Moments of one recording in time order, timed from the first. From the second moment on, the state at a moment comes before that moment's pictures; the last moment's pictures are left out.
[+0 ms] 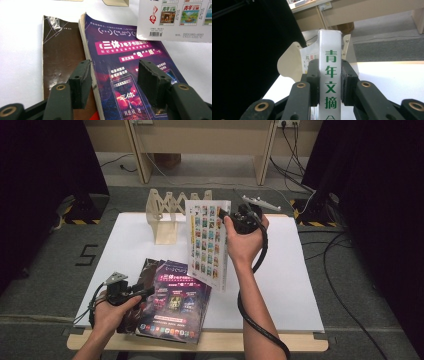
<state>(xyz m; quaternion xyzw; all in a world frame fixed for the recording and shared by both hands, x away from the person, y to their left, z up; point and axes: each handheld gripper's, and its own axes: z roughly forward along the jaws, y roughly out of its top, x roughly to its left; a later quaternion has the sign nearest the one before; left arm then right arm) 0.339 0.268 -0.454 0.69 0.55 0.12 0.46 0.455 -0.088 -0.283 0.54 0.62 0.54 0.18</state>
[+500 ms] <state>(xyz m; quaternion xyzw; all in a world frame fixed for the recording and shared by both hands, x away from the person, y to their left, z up) 0.339 0.270 -0.454 0.69 0.55 0.12 0.46 0.460 -0.079 -0.268 0.53 0.61 0.56 0.18</state>
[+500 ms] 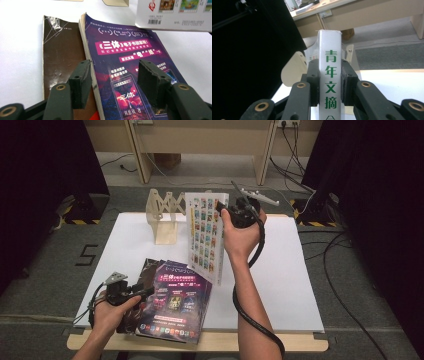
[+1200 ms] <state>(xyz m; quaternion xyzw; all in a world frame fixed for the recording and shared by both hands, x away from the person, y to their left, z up) 0.341 0.274 -0.454 0.68 0.56 0.13 0.46 0.492 -0.059 -0.267 0.53 0.61 0.57 0.15</state>
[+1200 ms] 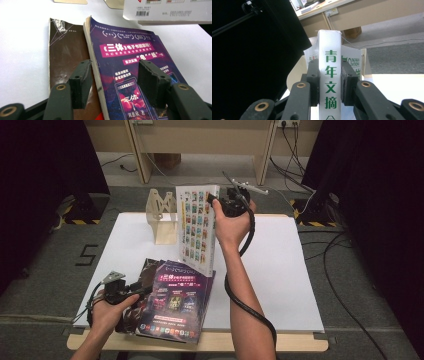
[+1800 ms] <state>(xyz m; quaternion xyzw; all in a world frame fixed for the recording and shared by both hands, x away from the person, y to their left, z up) 0.342 0.271 -0.461 0.69 0.56 0.12 0.45 0.513 -0.063 -0.278 0.54 0.60 0.55 0.19</state>
